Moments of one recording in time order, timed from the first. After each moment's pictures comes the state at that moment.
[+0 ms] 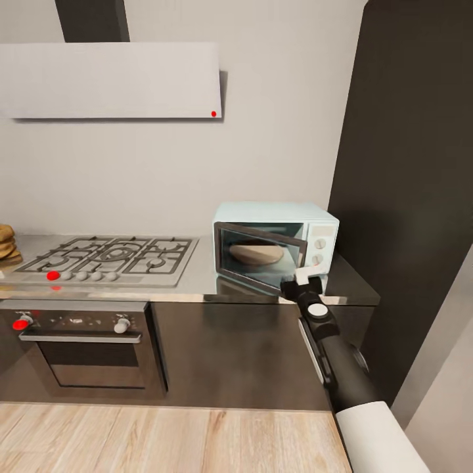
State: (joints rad) left arm 0.00 -0.01 0.01 -0.05 0.09 -0.01 0.00; right arm -0.63 0.11 0.11 -1.26 0.26 0.44 -0.11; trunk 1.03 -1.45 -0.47
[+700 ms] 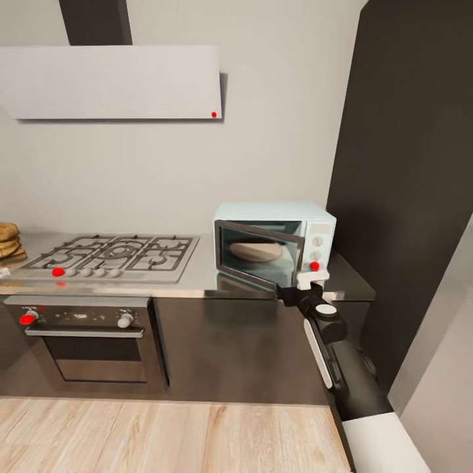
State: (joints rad) left arm 0.00 -0.01 0.02 -0.05 0.09 -0.01 0.00; right arm -0.60 0.09 0.11 -1.37 0.10 0.62 -0.07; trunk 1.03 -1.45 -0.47
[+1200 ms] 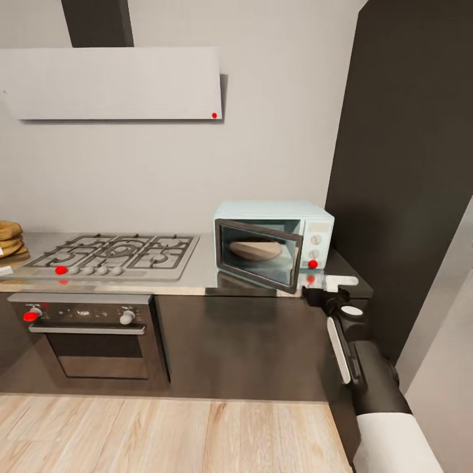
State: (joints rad) left arm 0.00 -0.01 0.02 -0.05 0.09 -0.09 0.00; right arm -0.60 0.06 -0.06 -1.35 0.10 0.60 -0.07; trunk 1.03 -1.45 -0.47
